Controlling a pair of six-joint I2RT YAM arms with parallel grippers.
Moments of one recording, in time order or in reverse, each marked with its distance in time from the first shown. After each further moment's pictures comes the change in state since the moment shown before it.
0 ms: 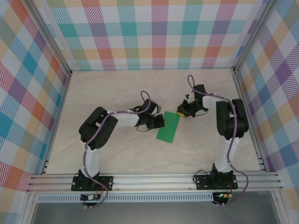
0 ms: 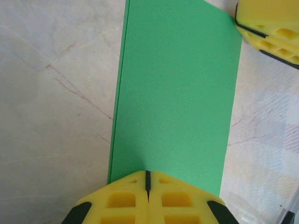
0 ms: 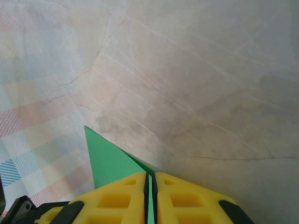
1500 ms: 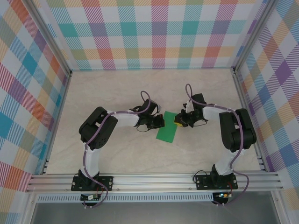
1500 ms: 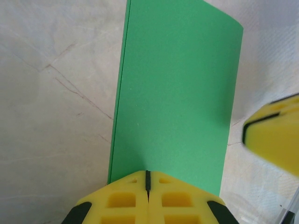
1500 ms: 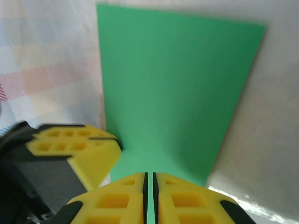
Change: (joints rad) left arm 0.000 -0.001 -0.002 0.002 0.000 0.000; right arm 0.084 -0.221 -0.282 0.077 -0.052 0.036
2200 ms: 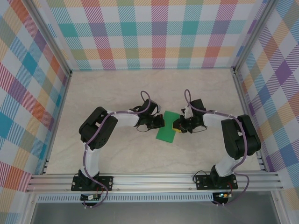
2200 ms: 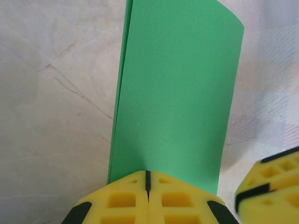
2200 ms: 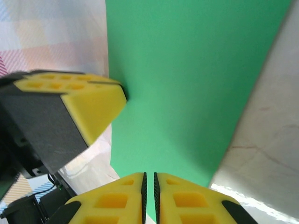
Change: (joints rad) left arm 0.000 0.000 0.000 0.000 0.000 0.000; right arm 0.062 -0.108 -0.139 0.063 -0.034 0.040
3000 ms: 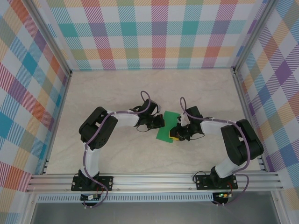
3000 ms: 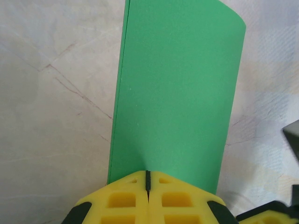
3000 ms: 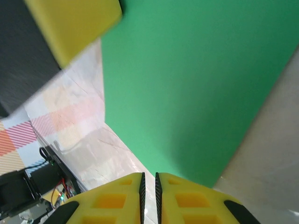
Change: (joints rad) left arm 0.000 0.000 0.000 0.000 0.000 0.000; right arm 0.098 -0.069 -0.122 0.048 -0.013 0.040
